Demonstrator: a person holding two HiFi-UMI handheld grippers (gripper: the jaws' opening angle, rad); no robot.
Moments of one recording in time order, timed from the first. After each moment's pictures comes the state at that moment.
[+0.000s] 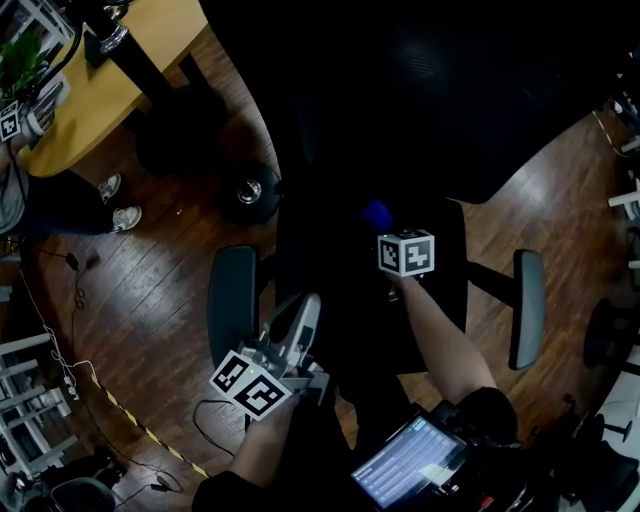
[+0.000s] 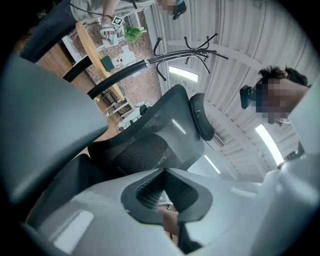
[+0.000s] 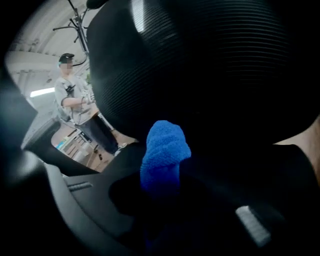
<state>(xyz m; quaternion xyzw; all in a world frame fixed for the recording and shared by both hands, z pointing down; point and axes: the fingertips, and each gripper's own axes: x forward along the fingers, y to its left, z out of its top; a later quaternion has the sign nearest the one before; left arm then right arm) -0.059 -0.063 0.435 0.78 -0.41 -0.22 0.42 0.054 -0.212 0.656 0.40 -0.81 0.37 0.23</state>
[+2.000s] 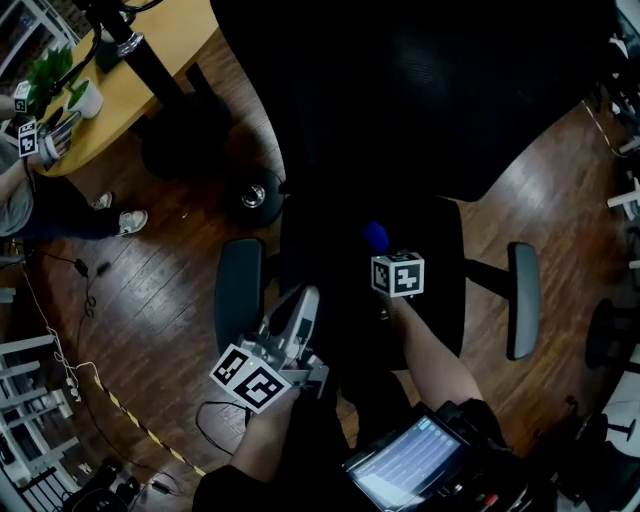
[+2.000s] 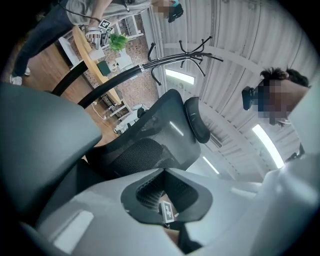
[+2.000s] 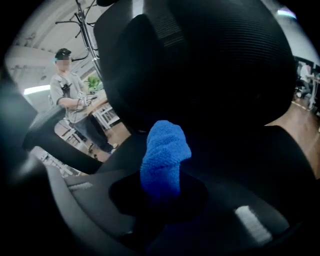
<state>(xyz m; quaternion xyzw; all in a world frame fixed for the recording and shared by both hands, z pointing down) -0.063 -0.058 0.419 0.78 -0.41 -0.23 0.41 0.058 -0.166 0.662 0.44 -0.79 0.36 0.24</state>
